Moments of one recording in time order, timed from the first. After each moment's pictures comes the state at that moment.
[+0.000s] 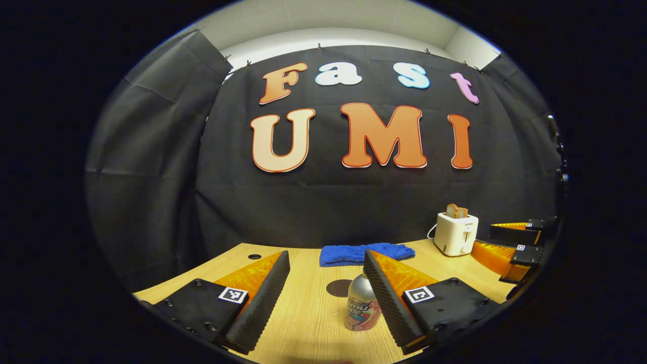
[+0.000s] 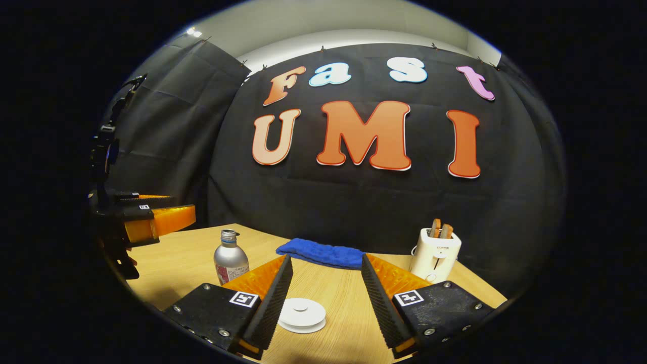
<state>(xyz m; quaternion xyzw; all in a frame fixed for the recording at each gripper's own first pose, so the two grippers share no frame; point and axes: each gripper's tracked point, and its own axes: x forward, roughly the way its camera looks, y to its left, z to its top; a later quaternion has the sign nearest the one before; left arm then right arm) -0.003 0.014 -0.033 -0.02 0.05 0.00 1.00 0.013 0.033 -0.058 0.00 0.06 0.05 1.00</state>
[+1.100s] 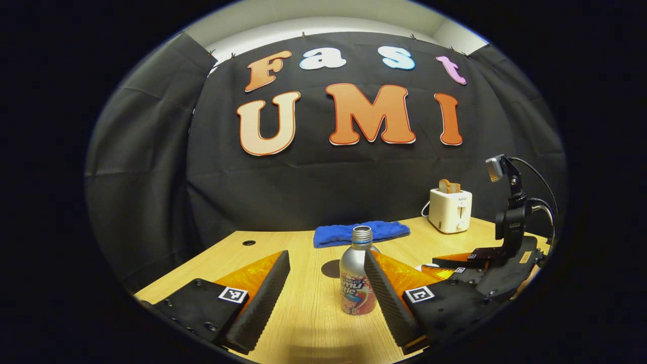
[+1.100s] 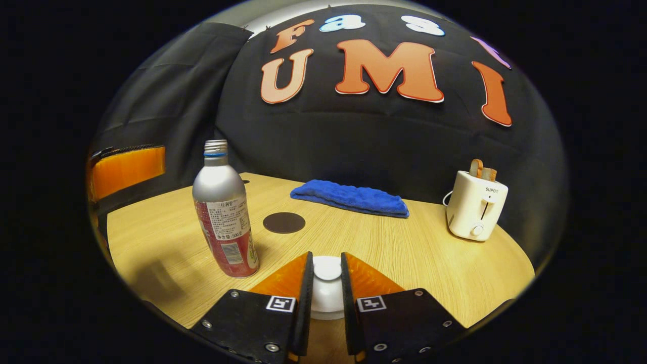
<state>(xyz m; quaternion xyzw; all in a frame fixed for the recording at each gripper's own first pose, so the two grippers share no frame) -0.013 -0.005 -0.077 0.01 0.10 -0.03 0.99 0.041 0.073 -0.174 0.00 0.19 0.08 0.98</state>
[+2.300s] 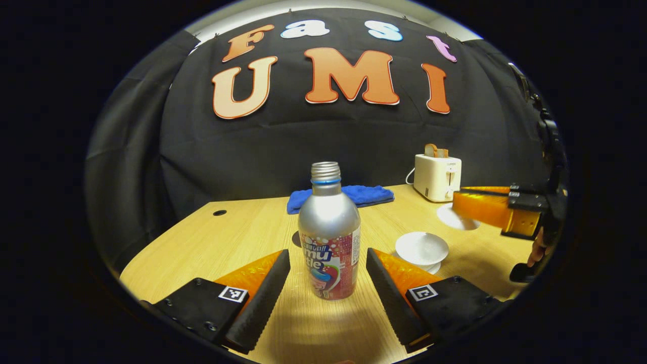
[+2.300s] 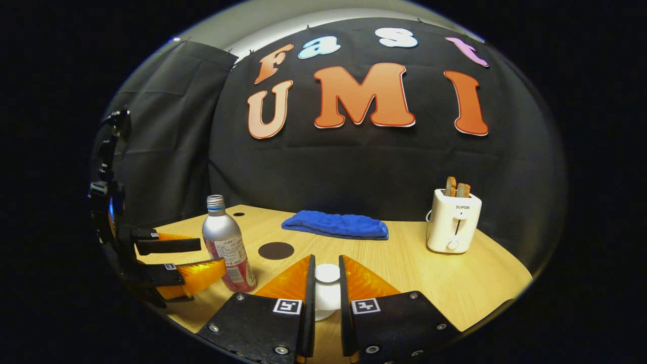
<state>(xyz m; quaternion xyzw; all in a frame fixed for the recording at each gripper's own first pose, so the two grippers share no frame) 0.004 -0.052 -0.165 0.01 0.19 -0.08 0.98 0.021 0.024 -0.111 0.04 0.12 0.06 0.99</state>
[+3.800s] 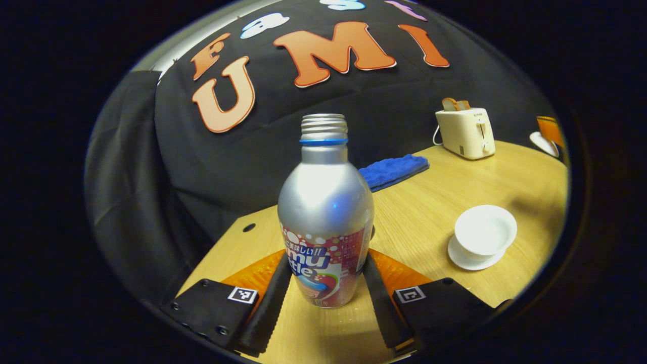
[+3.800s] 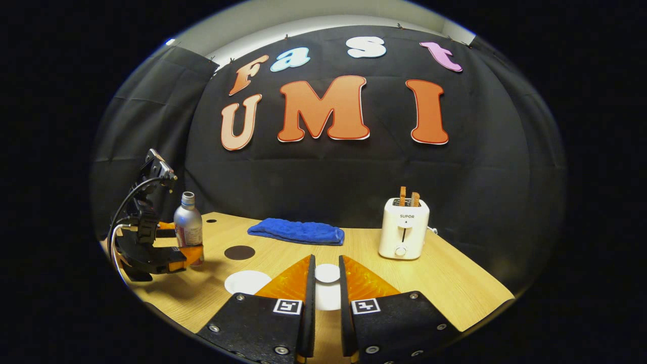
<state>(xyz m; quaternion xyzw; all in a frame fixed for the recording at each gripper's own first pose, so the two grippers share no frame) 0.058 -0.015 -0.175 0.20 0.22 -0.02 0.96 -0.007 -0.072 -0.100 0.03 0.10 -0.01 0.99</state>
